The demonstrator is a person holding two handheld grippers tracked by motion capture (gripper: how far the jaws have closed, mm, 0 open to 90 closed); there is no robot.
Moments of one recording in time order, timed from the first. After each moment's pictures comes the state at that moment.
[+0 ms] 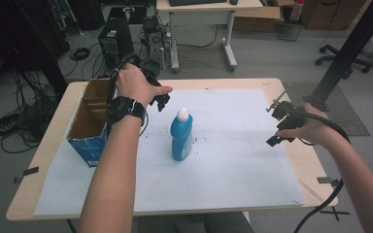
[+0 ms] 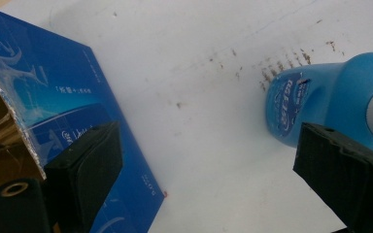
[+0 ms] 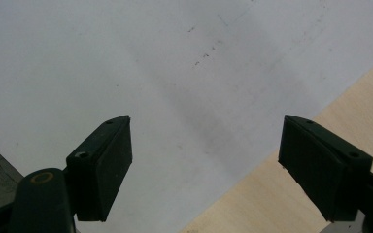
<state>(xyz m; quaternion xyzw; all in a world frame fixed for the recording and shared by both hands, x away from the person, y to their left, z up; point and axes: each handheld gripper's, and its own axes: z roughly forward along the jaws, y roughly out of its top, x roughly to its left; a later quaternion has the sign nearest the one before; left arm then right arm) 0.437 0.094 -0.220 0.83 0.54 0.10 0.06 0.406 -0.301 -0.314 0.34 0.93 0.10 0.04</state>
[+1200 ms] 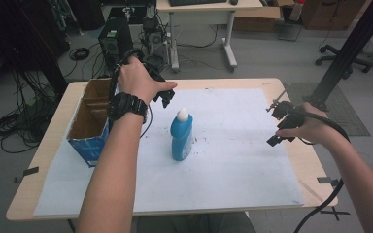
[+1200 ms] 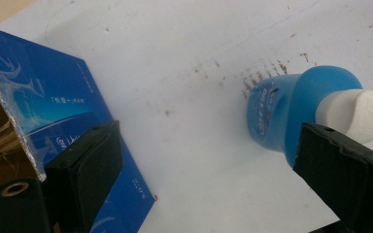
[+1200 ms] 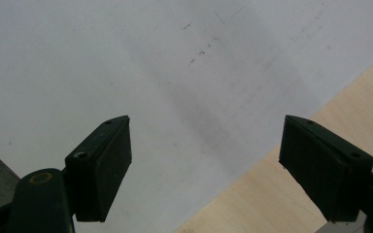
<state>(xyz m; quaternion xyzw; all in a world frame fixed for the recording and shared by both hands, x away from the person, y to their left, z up) 0.431 0.082 -0.201 0.83 0.54 0.10 0.08 0.410 -0.302 -0.316 0.34 0.94 0.10 0.04</state>
